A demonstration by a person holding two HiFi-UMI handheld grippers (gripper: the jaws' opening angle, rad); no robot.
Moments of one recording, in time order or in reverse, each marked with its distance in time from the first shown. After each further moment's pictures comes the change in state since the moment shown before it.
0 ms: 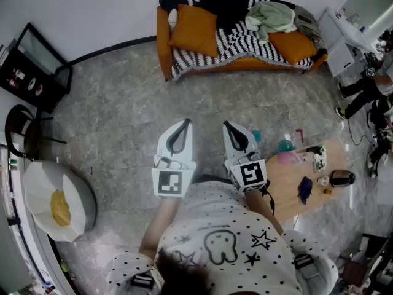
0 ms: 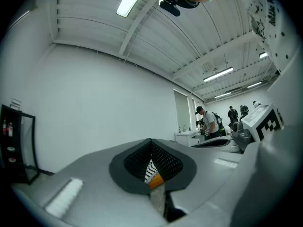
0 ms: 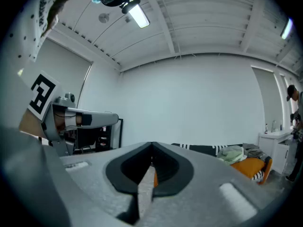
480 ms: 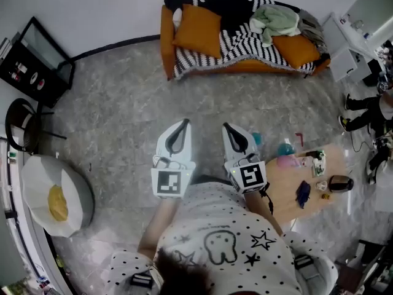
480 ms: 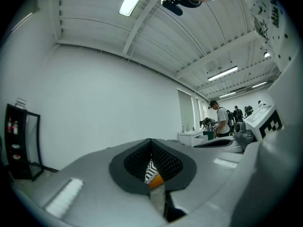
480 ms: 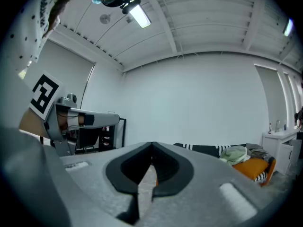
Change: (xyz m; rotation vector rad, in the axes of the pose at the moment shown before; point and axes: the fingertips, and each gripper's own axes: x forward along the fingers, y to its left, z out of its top) left arm -0.003 0.008 -0.007 -0.006 -0.019 0.048; right arm 0.002 0.004 0.000 0.002 -0.003 0.035
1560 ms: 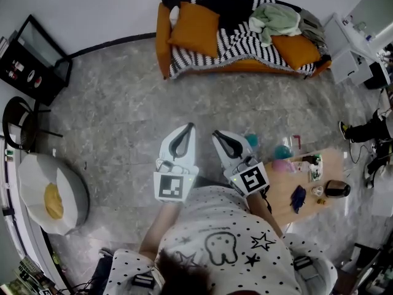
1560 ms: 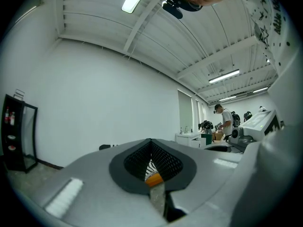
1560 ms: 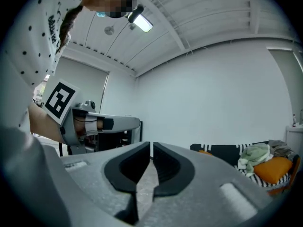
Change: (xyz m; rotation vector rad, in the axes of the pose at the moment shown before) left arm 0.034 -0.038 -0.007 -0.074 0.028 -0.014; right arm -0.001 -0.002 0.000 0.030 -0.031 0.250
